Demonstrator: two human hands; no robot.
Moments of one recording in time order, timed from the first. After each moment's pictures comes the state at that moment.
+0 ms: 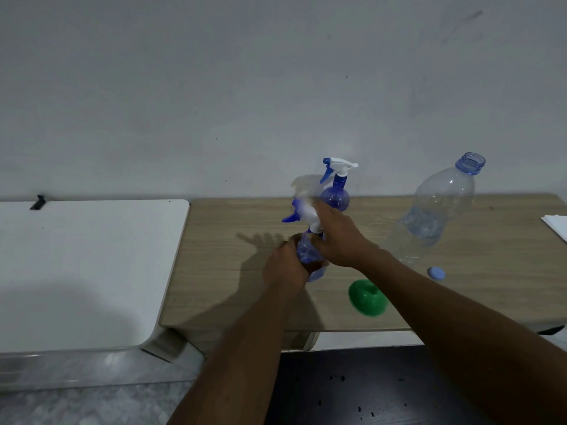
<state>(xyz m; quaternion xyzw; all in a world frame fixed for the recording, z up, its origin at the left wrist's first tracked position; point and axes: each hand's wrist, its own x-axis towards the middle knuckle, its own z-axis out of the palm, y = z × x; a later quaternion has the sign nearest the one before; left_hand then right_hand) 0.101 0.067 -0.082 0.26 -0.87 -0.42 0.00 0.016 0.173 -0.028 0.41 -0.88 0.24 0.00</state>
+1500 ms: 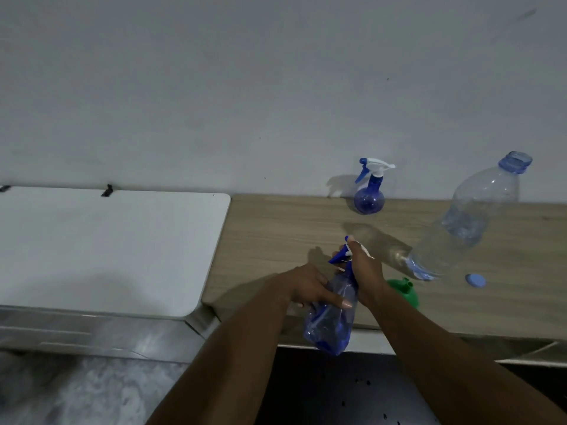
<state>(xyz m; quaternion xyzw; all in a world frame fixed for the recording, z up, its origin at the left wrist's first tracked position) 0.161 0.041 -0.070 0.15 -0.83 -0.46 -0.29 0.074 0.168 -0.087 -0.09 -0.66 0.70 -0.26</state>
